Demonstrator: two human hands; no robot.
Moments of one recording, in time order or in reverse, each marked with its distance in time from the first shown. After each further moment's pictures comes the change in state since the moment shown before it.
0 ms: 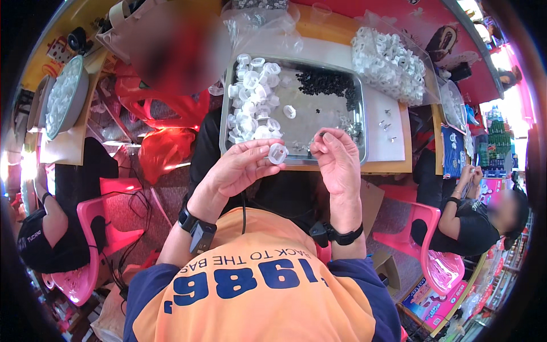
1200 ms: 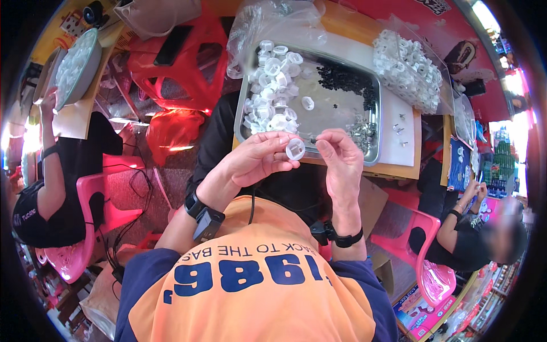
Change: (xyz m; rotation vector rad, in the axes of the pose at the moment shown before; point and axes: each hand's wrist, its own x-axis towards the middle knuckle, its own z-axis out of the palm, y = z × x) left_hand -0.003 -0.007 0.001 -0.007 -0.023 -0.031; right_hand -0.016 0.016 0.019 -0.601 -0.047 -0.175
